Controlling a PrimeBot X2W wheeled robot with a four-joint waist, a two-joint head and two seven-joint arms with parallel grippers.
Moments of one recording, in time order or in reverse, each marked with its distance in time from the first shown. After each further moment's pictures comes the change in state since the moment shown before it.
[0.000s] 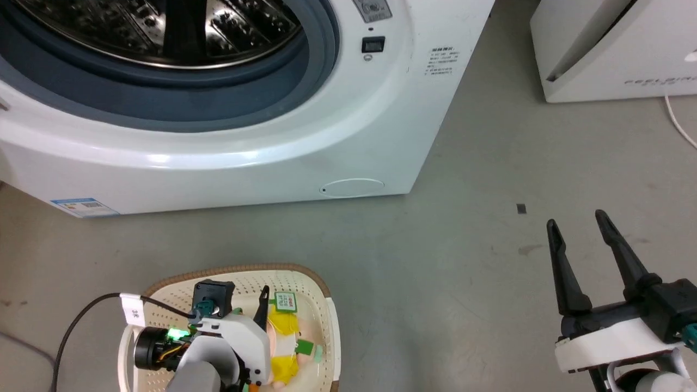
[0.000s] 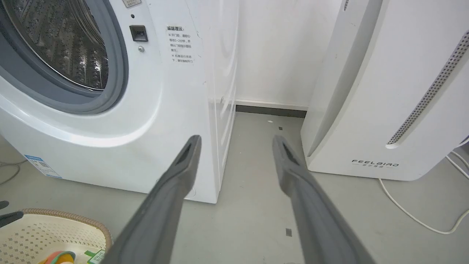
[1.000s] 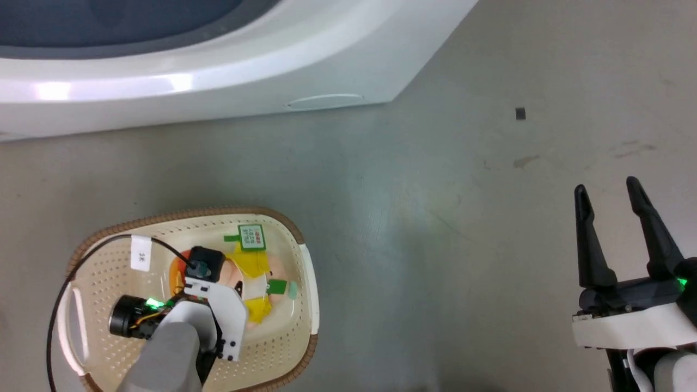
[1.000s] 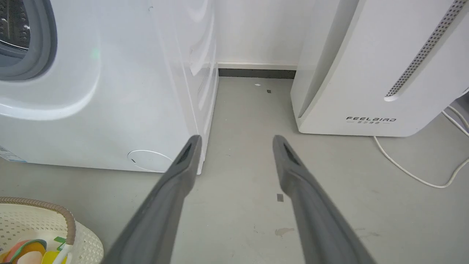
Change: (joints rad) left arm -0.232 0.093 -0.128 0.314 -0.014 0.002 0.120; right arm -0.057 0.000 -0.033 -0.034 0.054 0.000 -0.062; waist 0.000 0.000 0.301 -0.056
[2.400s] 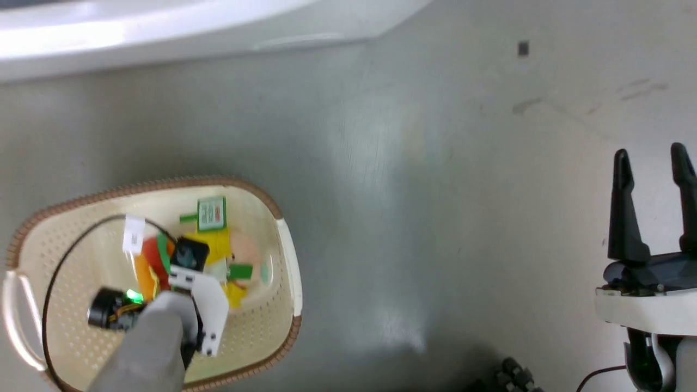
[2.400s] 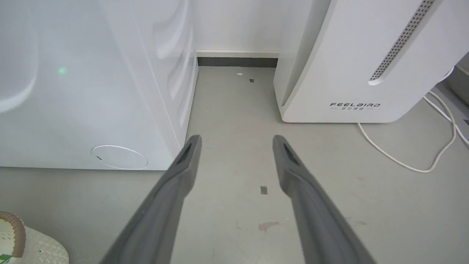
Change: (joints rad) left arm -0.193 0.037 -0.153 0.310 -0.067 0.008 -0.025; right arm -0.064 0.000 -0.050 -0.032 0.043 0.000 -0.064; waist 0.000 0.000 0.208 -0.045
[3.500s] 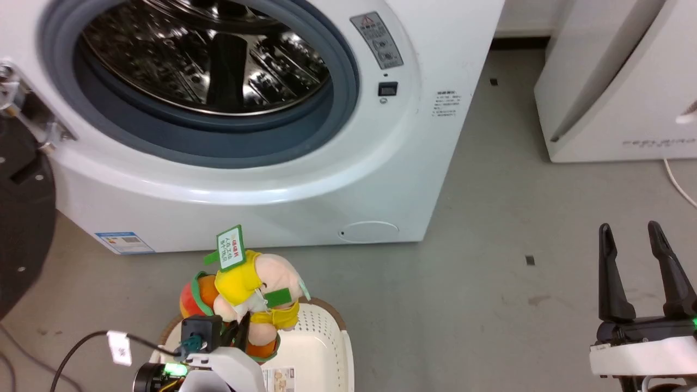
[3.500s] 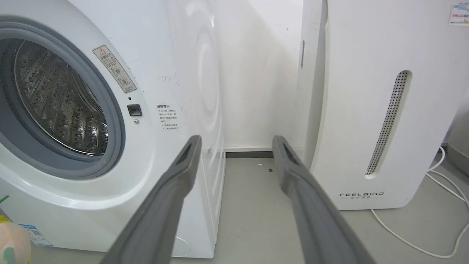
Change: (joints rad) left arm 0.420 -0.078 0.147 -0.439 -0.135 0.001 -0.270; right arm 0.145 0.000 -0.026 0.108 -0.003 0.000 0.000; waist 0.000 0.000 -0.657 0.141
